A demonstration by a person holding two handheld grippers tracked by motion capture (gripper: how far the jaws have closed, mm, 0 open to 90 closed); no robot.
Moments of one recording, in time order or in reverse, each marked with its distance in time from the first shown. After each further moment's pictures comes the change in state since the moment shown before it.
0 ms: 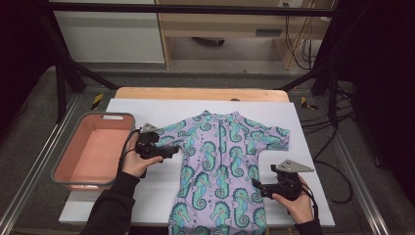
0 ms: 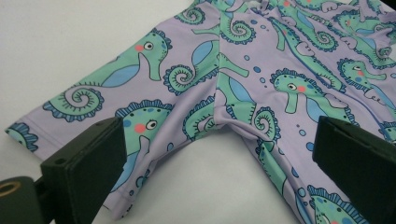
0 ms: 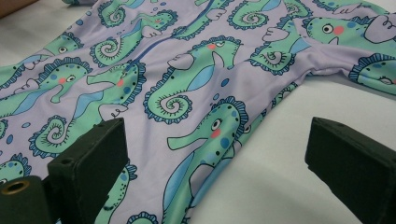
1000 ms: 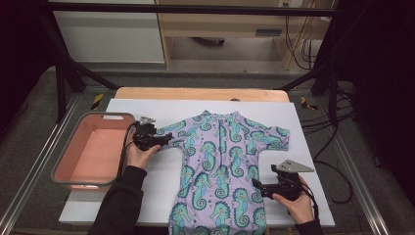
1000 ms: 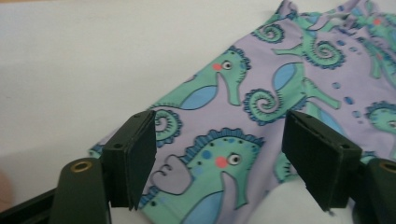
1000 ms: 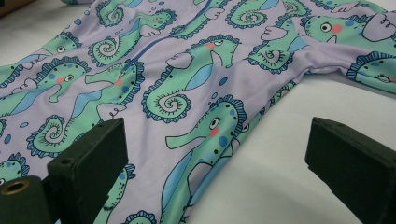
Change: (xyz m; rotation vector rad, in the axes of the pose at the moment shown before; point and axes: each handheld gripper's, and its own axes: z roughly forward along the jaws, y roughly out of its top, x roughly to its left) left arm 0.037 0.007 0.022 -0.028 0.199 -0.044; right arm 0.000 -0.001 0.000 0.003 -0.004 0.003
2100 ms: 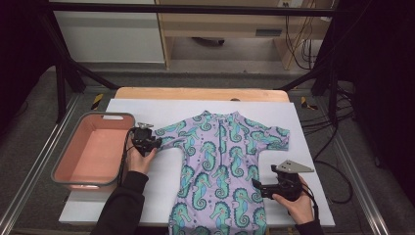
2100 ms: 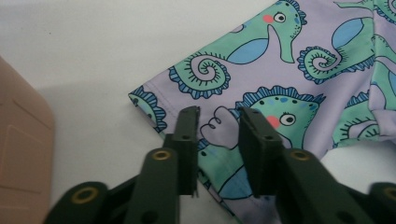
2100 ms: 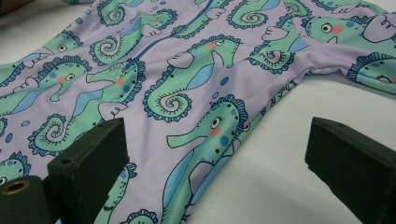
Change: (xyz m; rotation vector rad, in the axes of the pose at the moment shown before) left arm 0.000 -0.018 0.001 0.100 0.098 -0.063; right arm 0.001 0.000 -0.001 -0.001 -0.001 -0.008
